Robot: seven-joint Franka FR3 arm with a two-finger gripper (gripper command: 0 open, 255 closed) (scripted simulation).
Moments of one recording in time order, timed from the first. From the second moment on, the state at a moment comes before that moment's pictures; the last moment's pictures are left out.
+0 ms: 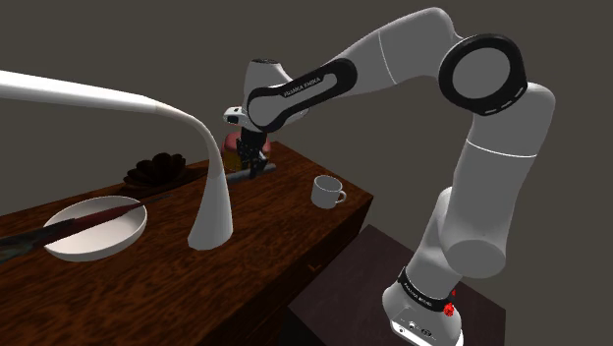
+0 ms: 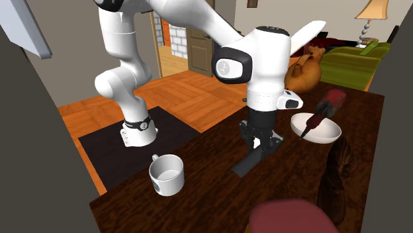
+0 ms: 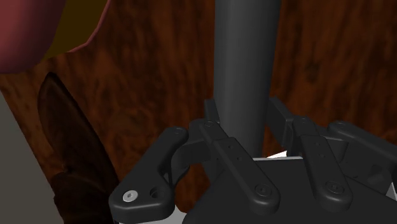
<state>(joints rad) 0.31 0.16 -0.09 -2.05 0.00 2.29 -1.27</state>
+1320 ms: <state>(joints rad) 0.38 0.03 -0.03 -2.03 -0.03 2.14 -1.12</state>
